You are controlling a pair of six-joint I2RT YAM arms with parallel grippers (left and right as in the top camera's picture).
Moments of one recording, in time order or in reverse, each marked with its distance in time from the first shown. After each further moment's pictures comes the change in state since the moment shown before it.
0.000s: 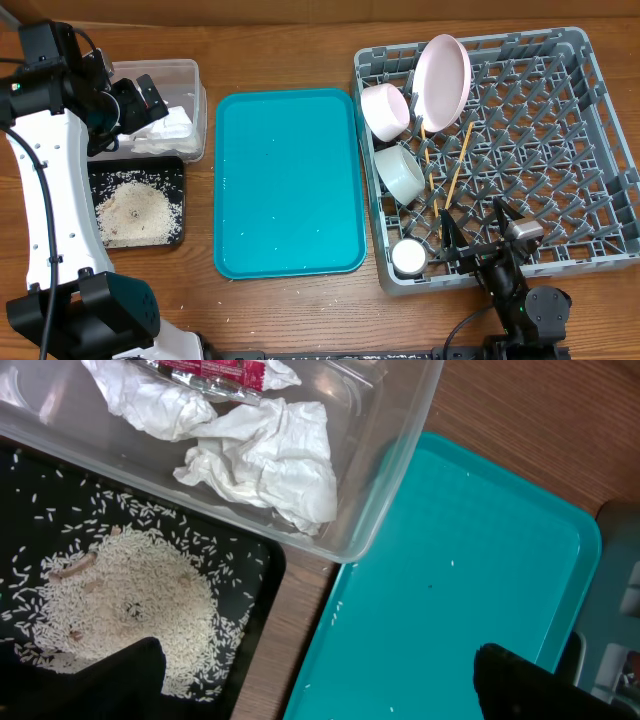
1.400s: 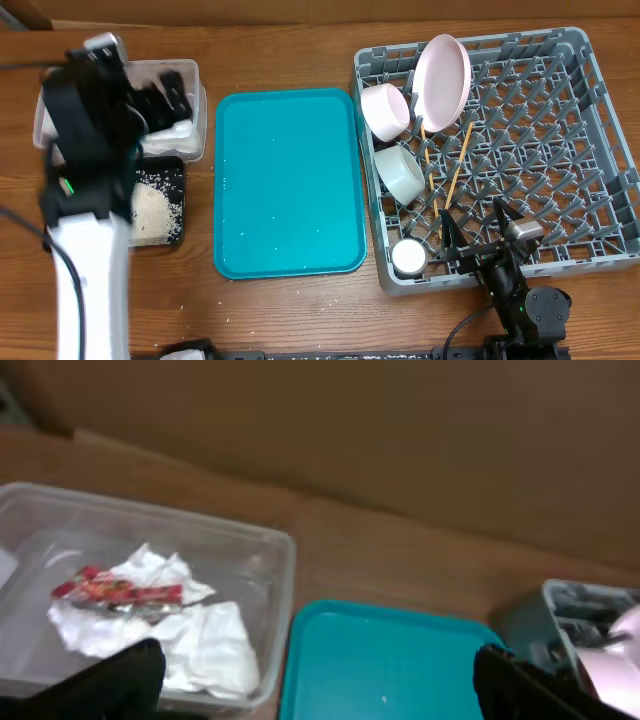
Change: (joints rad) left arm -0.148 -0.499 -0.576 0.758 -0.053 0.043; right arm 0.000 -0.001 0.000 -0.002 0.000 0.000
